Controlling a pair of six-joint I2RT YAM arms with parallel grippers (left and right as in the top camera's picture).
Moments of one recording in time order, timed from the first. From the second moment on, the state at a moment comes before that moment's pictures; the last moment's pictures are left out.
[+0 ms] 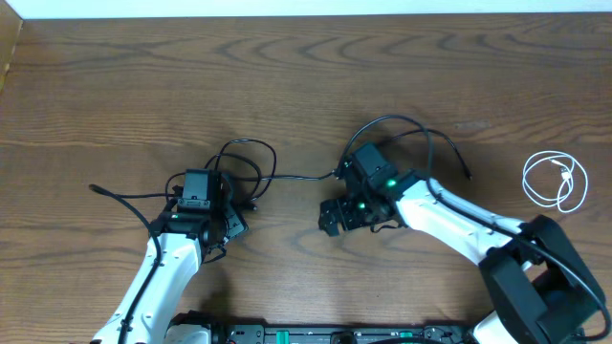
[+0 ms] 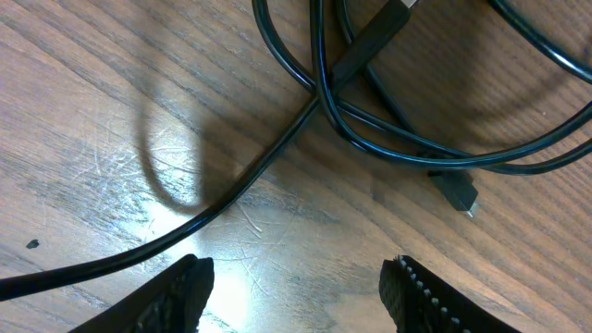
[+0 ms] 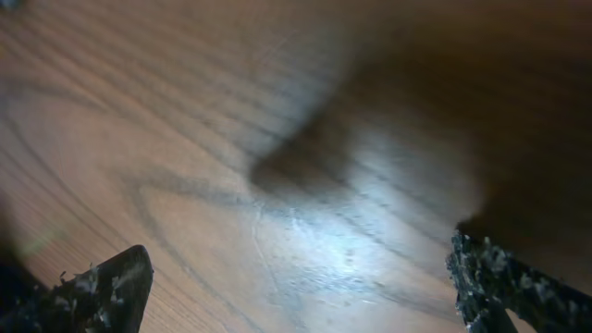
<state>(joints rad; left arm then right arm) -0.09 1.22 0.56 -0.64 -0.02 -0.62 0.65 1.72 0.93 -0.49 -0.34 0.40</state>
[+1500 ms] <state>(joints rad) -0.09 1.22 0.56 -0.64 -0.02 -0.62 0.69 1.73 0.93 -0.43 -0.34 0.40</state>
